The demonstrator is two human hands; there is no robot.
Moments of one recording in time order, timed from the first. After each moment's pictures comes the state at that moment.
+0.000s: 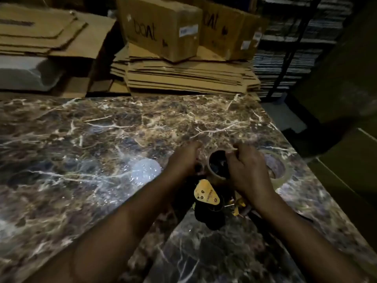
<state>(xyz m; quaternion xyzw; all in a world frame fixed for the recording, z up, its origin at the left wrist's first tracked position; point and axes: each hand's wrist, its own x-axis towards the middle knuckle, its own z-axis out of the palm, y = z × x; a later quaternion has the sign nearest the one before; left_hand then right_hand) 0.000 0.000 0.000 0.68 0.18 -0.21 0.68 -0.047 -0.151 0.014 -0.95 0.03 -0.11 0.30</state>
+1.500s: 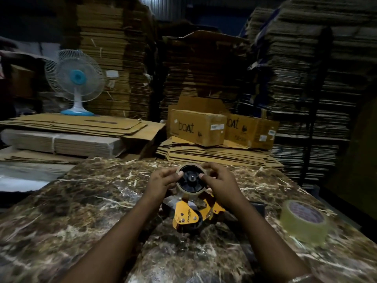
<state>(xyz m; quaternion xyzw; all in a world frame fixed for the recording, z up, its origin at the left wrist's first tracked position) -0.060 0.140 0.001 0.65 -0.01 0.12 0.75 -0.021 -0.042 0.008 -0.83 -0.17 -0.11 0.53</state>
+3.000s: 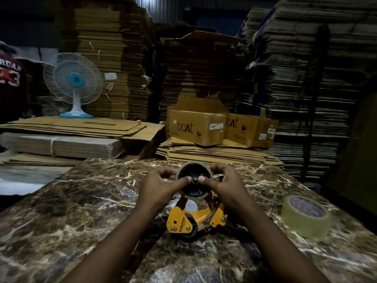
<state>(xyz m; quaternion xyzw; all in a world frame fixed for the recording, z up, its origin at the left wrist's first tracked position) -0.085 0.133 -0.002 0.76 0.00 0.24 0.60 -0.036 -0.051 -0.001 -0.80 -0.17 -0.13 0.55</state>
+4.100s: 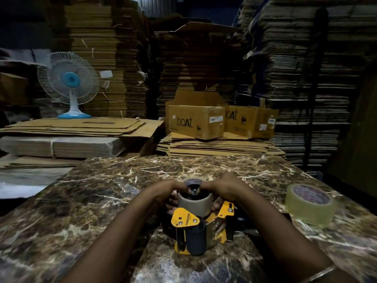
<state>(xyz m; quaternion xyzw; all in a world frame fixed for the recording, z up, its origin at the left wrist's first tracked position) -0.060 0.141 -0.007 0.77 0.10 -0.14 0.62 -0.039 -0.048 0.002 -0.86 -0.03 0.07 0.50</state>
